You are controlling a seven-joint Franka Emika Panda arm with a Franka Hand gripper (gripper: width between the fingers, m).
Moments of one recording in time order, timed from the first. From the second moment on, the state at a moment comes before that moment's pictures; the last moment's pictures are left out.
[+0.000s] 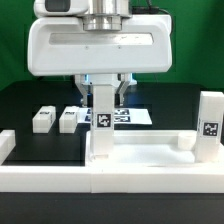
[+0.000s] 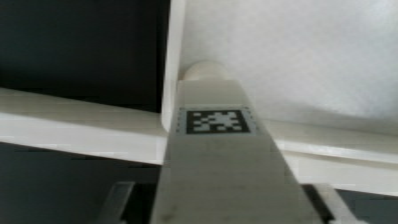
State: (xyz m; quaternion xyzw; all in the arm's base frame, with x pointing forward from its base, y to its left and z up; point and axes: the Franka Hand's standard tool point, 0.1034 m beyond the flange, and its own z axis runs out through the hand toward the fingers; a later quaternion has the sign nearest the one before) arm 0.624 -0.048 0.110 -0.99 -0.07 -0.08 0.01
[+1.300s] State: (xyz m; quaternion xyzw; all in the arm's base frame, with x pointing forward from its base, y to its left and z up) arm 0.623 -0.055 0.109 -0.87 0.49 -0.06 0.07
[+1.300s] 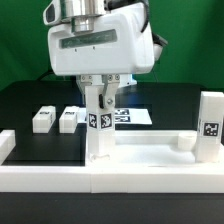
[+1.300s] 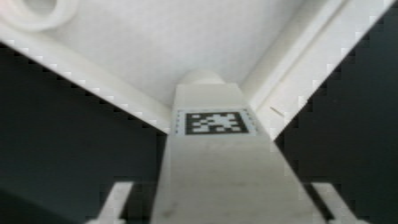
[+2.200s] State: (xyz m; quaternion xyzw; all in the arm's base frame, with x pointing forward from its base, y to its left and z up) arm 0.623 -0.056 0.107 -0.76 0.64 -0.04 0.10
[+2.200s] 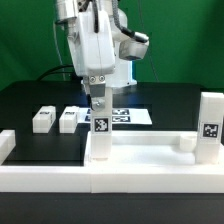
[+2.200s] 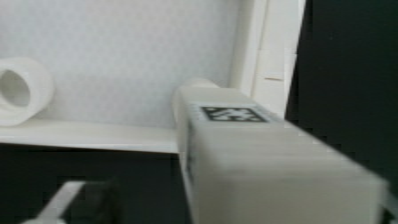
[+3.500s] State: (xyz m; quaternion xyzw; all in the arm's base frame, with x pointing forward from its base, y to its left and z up) arm 0.632 -0.045 0.107 -1.00 0.03 -0.07 0.00
